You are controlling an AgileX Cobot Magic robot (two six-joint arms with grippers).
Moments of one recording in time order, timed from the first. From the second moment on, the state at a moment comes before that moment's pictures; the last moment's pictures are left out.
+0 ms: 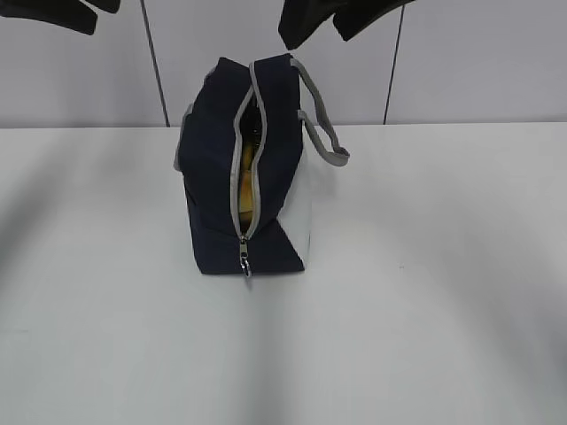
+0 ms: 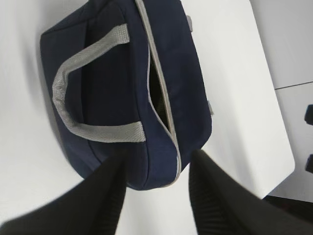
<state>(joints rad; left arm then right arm) -0.05 1.68 -1.74 -0.68 1.24 0.19 0.45 1.78 -1.96 0.16 1.25 -0.17</state>
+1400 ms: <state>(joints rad) -0.20 1.45 -1.74 -0.44 1.26 0.11 0.56 1.38 -0.88 0.45 -0.02 -0.71</state>
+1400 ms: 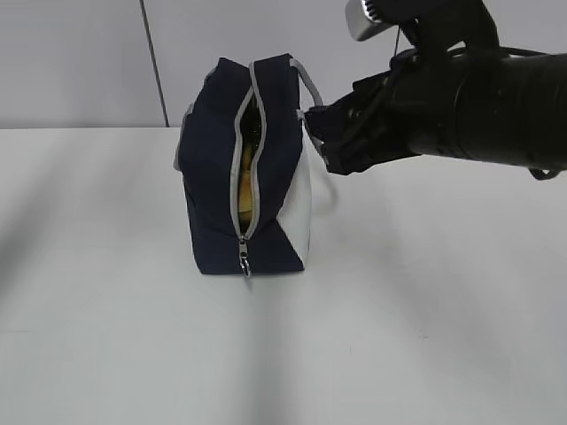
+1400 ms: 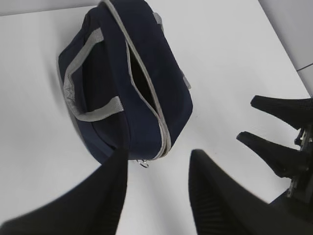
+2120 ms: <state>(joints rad) -0.20 1.45 -1.74 -0.43 1.26 0.10 0.72 1.48 -0.56 0.18 -0.41 -0.32</state>
